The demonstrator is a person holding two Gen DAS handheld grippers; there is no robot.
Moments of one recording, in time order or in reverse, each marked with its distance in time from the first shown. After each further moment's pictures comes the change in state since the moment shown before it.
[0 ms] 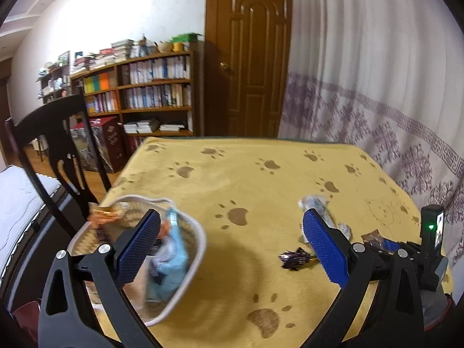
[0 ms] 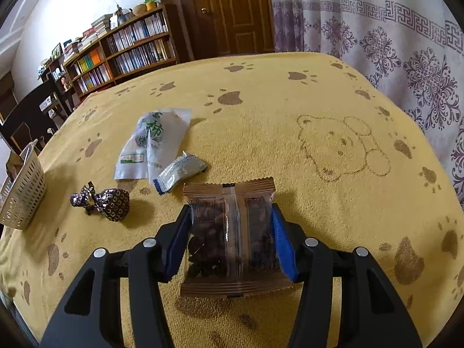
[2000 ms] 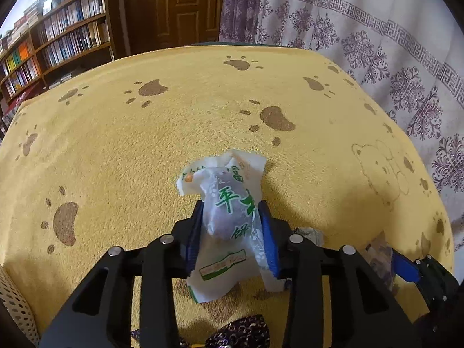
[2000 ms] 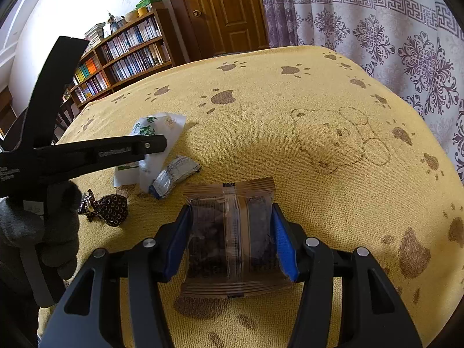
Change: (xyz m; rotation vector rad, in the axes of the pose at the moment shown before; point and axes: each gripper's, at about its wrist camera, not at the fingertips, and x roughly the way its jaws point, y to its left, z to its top) left arm 0.210 -0.146 -0.018 0.137 0.406 -0.235; right arm 0.002 -0.008 -0.001 0.064 0.005 0.014
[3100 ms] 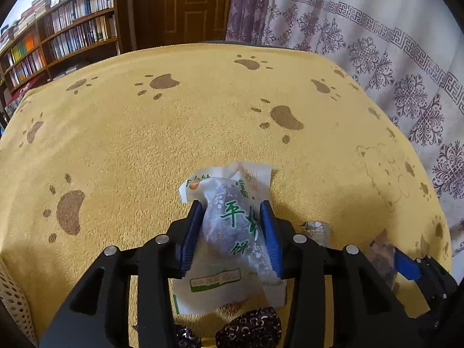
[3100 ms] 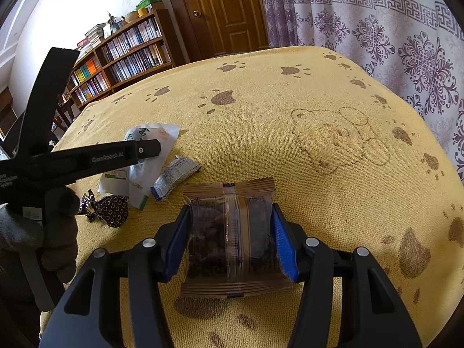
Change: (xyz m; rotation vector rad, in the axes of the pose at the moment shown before) left arm 0.001 0.007 -0.006 -0.020 -0.013 0.010; right arm 0.000 0.000 0.000 0.001 0.000 0.001
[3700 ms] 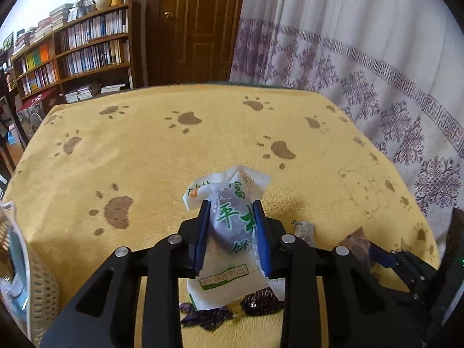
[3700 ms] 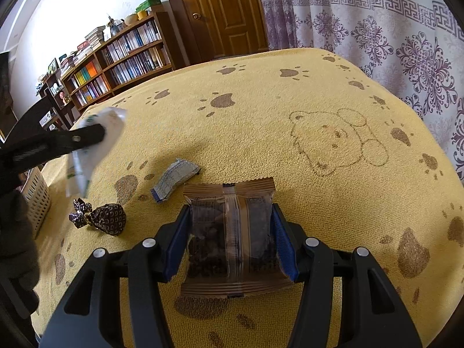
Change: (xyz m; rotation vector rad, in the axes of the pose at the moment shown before) left arm -0.083 0.019 -0.013 -0.045 -0.169 0.005; right arm -0.002 0.000 0.000 0.005 -0.012 0.002
